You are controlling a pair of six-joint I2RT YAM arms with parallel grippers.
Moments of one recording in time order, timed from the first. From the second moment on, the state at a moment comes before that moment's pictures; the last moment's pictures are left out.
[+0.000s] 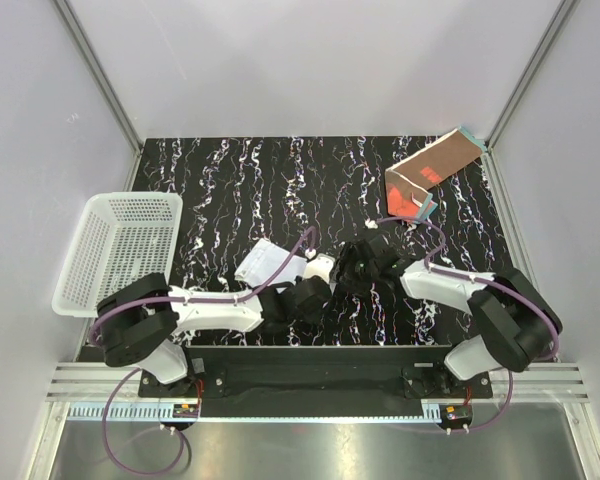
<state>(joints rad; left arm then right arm) -1.18 1.55 0.77 -0.08 -0.35 -0.62 0.66 1.47 0.68 -0.07 -0.09 1.03</state>
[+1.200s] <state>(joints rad) -1.11 1.28 0.58 -0.05 -0.29 -0.69 0.65 1.56 0.78 -0.25 0.08 0.86</state>
